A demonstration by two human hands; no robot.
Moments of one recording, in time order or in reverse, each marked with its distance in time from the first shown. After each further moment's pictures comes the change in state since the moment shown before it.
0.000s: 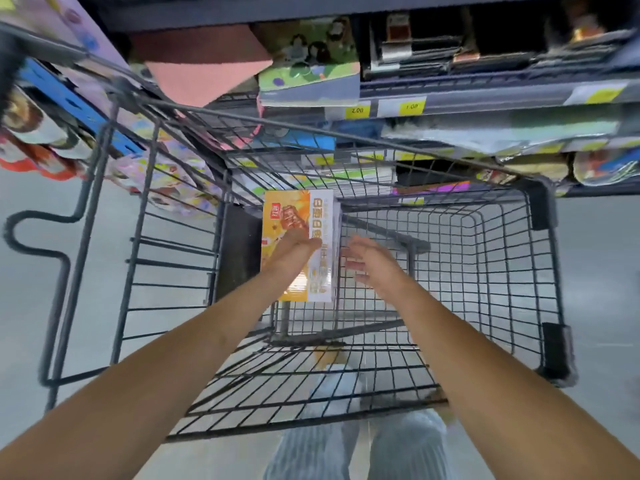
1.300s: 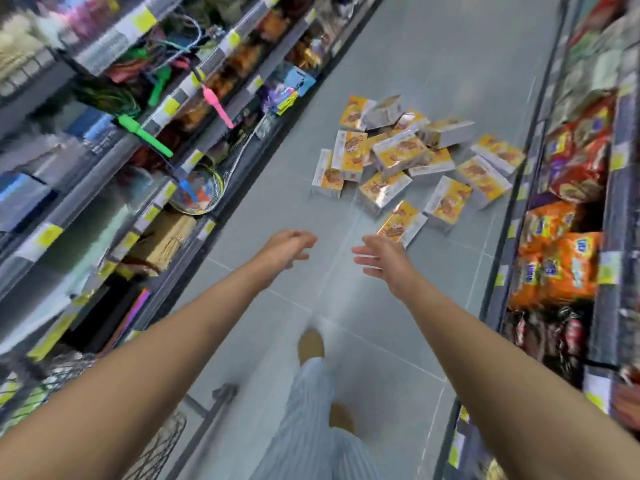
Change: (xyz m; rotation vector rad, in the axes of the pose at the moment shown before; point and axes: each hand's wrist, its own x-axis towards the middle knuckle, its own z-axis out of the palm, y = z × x) left_hand -0.301 0.142 0.720 0.798 -0.722 0.461; right_hand -0.367 0.297 -0.643 0.925 0.813 -0.222
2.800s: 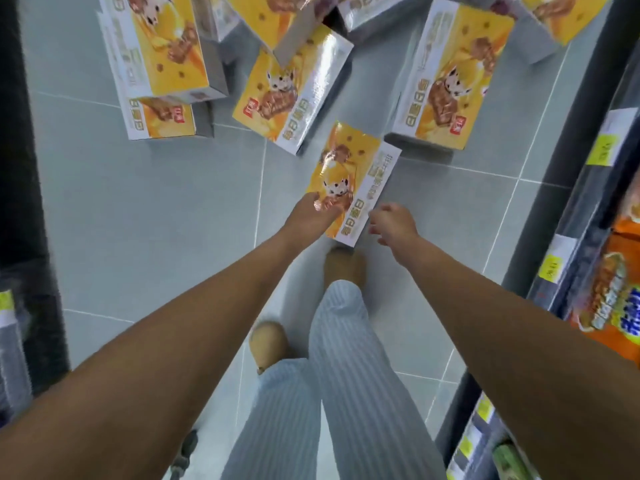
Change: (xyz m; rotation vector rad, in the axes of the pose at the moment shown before) left_hand 0.651 0.029 0.358 0.333 -0.269 -0.349; right_hand 0.611 0.089 -0.277 -0.014 0.274 0.572
